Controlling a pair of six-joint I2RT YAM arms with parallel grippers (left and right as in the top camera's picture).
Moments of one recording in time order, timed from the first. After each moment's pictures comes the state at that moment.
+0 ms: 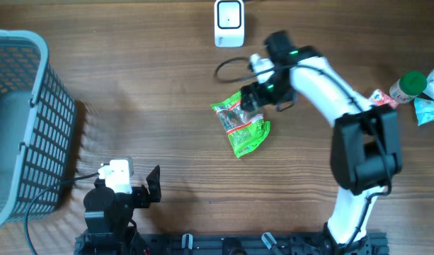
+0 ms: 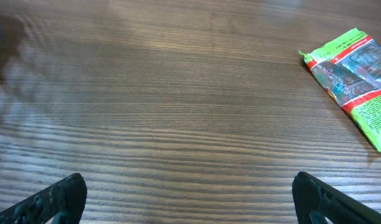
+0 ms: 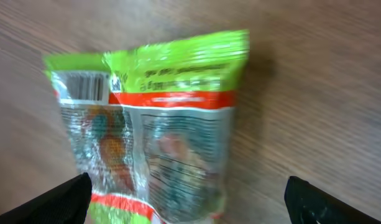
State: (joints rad) left arm 0.03 0.01 0.22 -0.81 0.13 -0.11; right arm 0.27 2.04 1.53 -0.91 -0.36 -0.08
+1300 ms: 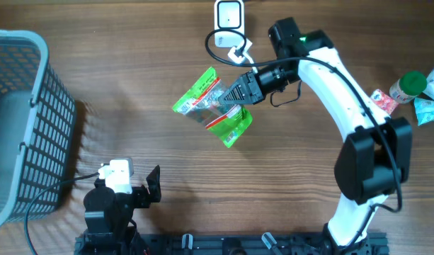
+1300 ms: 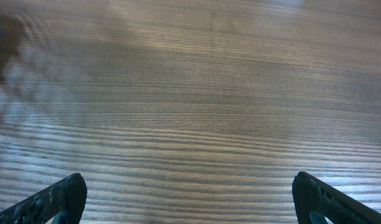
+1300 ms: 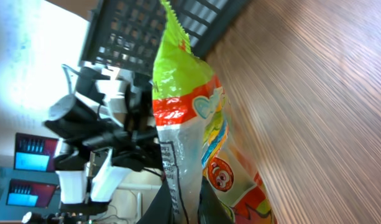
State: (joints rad) left arm 0.03 0.01 0.22 -0.81 0.13 -0.11; right arm 0.31 1.97 1.67 -1.19 -1.19 -0.42
